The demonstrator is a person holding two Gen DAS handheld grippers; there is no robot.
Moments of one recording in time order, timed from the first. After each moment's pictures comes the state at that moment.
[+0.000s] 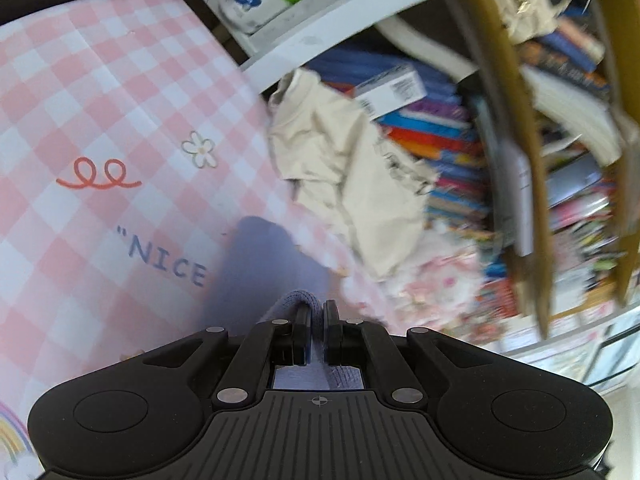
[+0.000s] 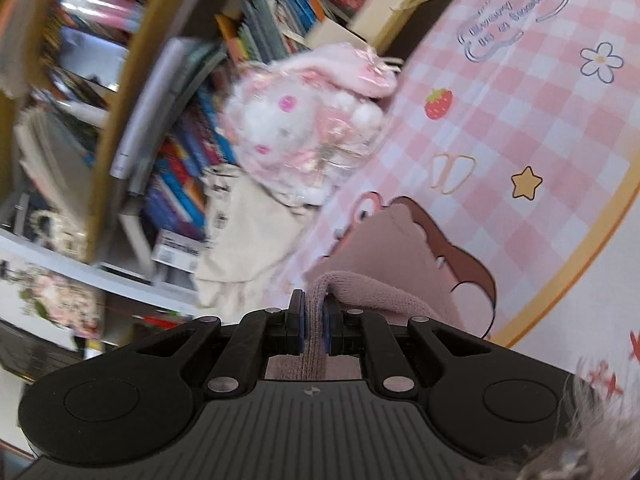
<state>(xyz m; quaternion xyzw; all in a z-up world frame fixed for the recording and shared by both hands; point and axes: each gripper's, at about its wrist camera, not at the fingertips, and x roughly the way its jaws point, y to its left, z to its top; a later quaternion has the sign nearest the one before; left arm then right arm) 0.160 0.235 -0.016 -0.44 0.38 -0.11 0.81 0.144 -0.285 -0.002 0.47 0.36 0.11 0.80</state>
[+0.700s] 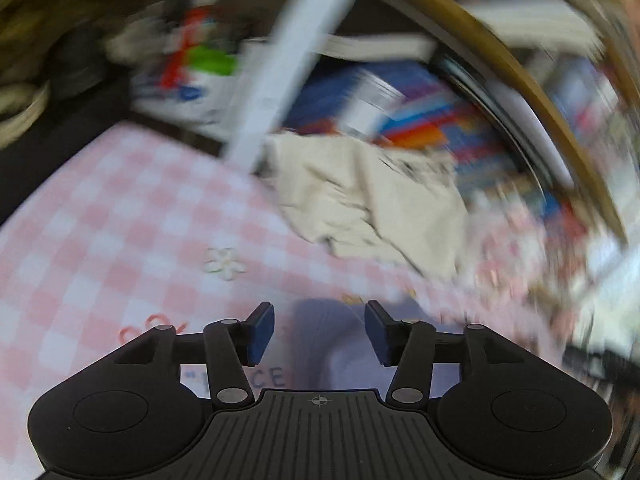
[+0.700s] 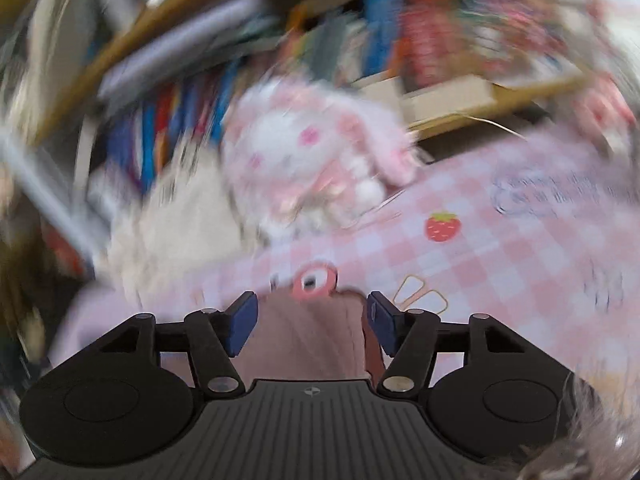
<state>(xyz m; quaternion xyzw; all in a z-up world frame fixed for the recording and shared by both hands) 0.166 0.211 0.015 -0.16 0.35 -0.11 0.92 0.180 -0.250 0.030 0.15 0.36 0.10 0.92</state>
